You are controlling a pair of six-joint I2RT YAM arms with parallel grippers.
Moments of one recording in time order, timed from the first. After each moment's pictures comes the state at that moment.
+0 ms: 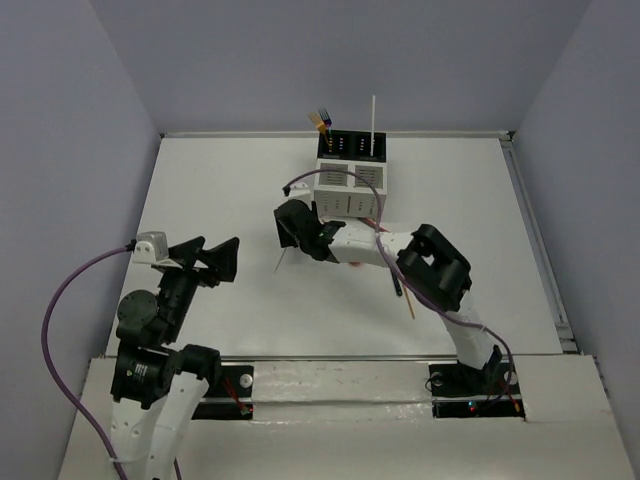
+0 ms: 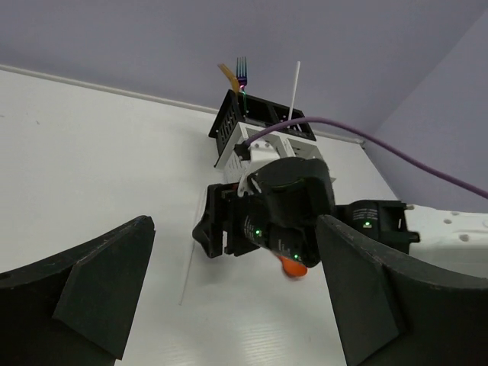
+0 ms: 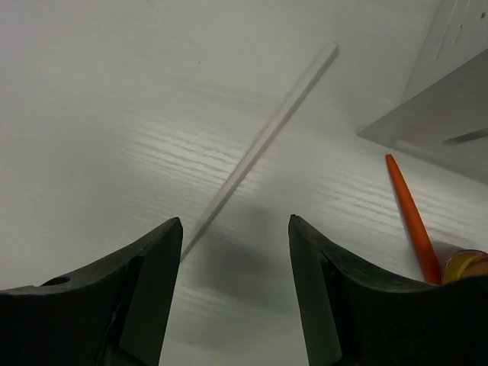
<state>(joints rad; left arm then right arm) -0.23 0.22 0.65 -0.34 0.03 -0.44 0.94 2.15 1.58 -0.08 0.48 0.44</state>
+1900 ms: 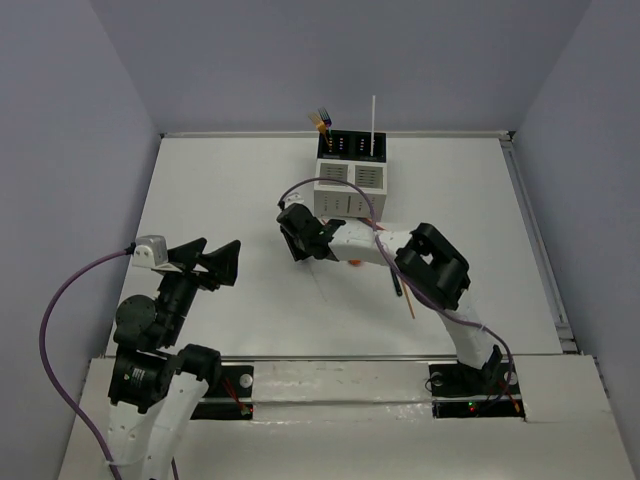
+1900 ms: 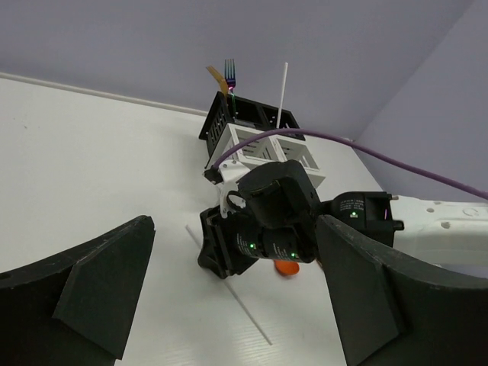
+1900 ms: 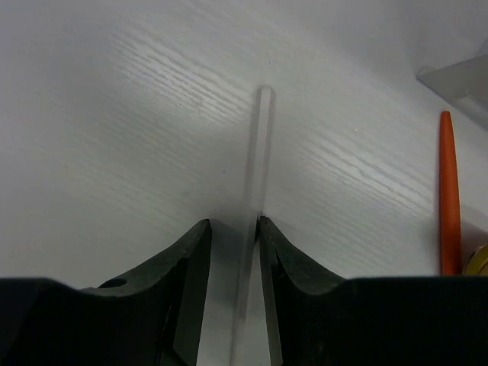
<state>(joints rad) -0.27 0.19 0.65 -0.34 0.02 -0.44 0.92 2.18 1.59 -0.27 0.30 0.33</state>
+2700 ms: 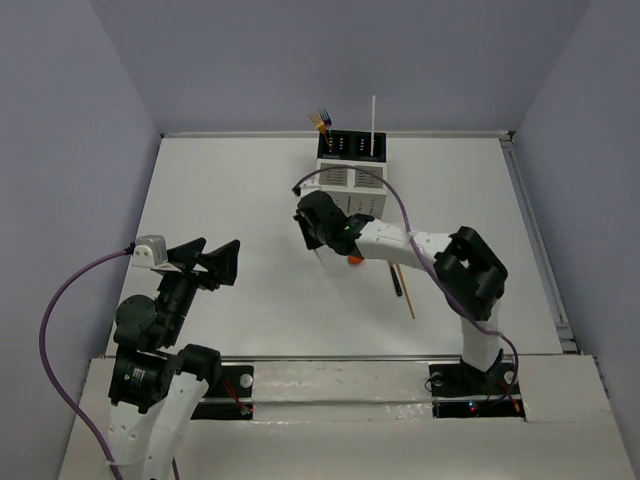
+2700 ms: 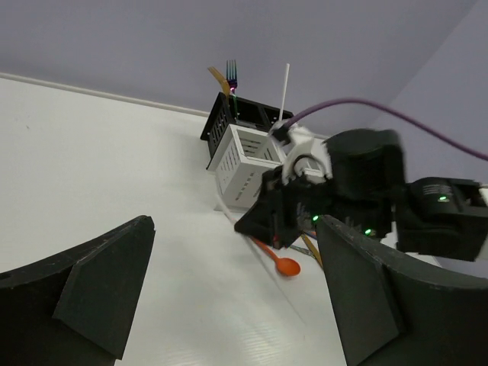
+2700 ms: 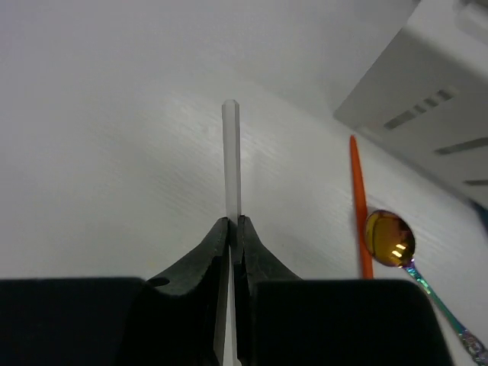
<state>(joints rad) -0.27 0.19 0.65 -0.34 0.02 -0.44 0.88 1.98 1.44 -0.20 0.26 0.29</state>
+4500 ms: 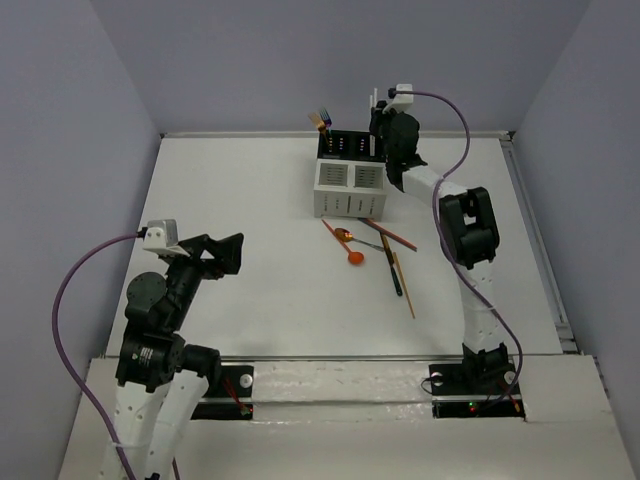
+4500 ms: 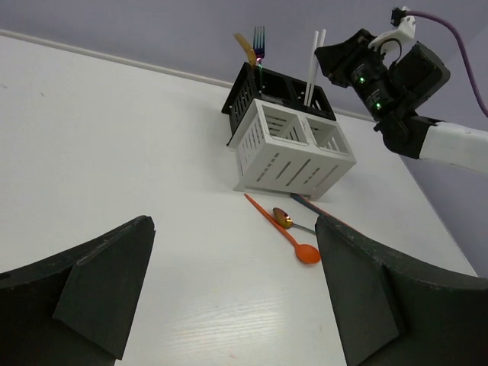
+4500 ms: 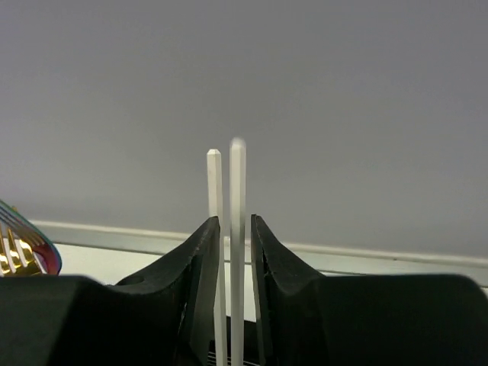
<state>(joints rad) -0.21 0.32 0.65 -0.34 0.05 -0.43 0.32 2.35 1.87 0.64 0.18 0.09</state>
